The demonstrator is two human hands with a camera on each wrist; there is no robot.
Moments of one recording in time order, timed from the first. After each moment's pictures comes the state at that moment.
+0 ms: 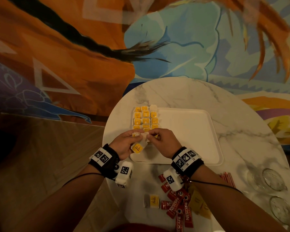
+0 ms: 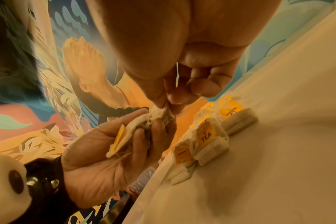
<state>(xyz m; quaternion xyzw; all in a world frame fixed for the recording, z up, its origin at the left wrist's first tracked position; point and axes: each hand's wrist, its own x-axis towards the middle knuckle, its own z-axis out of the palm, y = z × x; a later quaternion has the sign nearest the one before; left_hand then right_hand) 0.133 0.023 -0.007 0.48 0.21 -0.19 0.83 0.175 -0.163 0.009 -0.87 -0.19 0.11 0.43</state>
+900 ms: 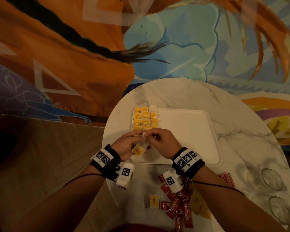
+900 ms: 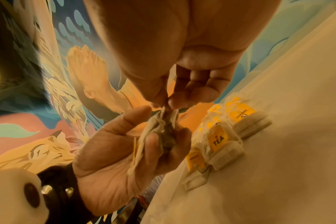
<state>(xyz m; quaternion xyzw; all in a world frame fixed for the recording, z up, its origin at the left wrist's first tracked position) 0.130 0.017 0.000 0.47 0.15 -0.24 0.84 0.172 -0.164 0.009 -0.83 -0.21 0.13 0.49</state>
